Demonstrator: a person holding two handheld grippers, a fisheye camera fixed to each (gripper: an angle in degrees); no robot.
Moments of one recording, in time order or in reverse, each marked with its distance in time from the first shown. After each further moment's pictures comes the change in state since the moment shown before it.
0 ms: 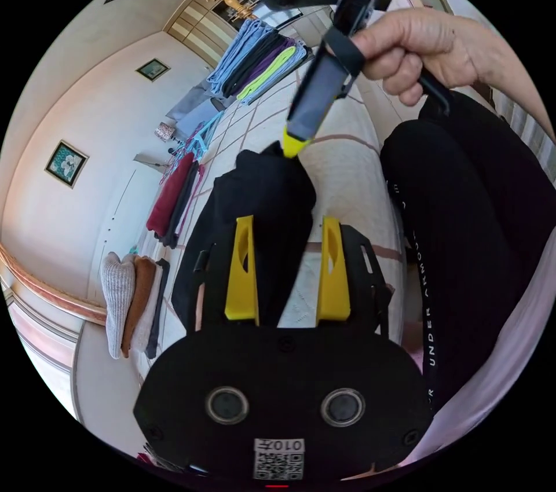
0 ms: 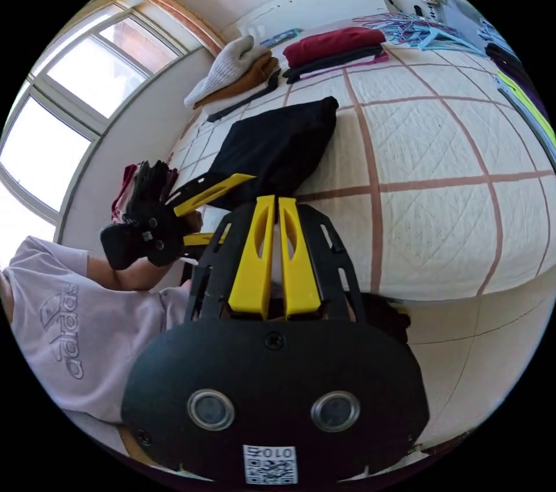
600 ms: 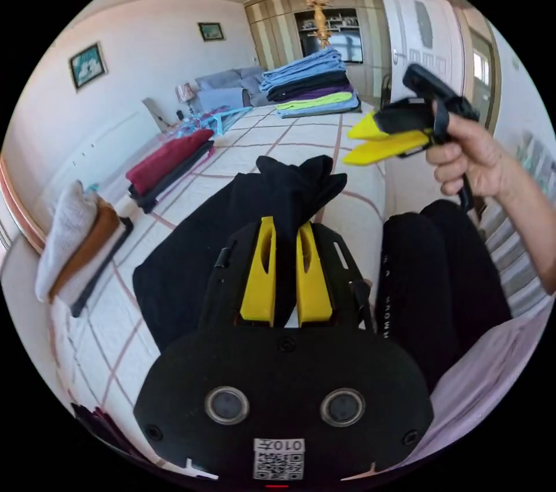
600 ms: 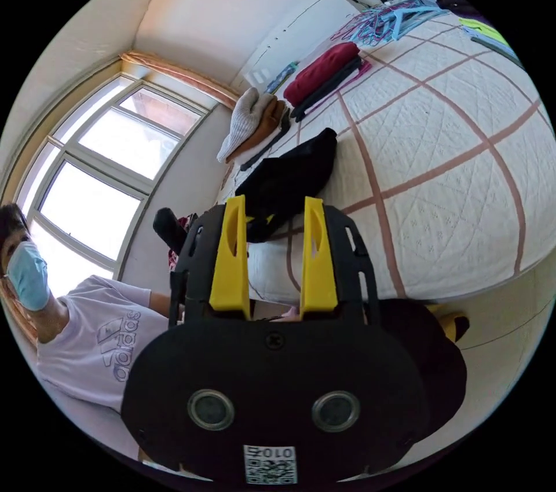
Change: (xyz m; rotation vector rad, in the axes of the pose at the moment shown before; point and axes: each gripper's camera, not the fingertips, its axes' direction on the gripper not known) left arm -0.124 0.044 0.018 0.109 0.331 -0.470; right arm 0.104 0.010 -0.063 0.163 -0.262 0.163
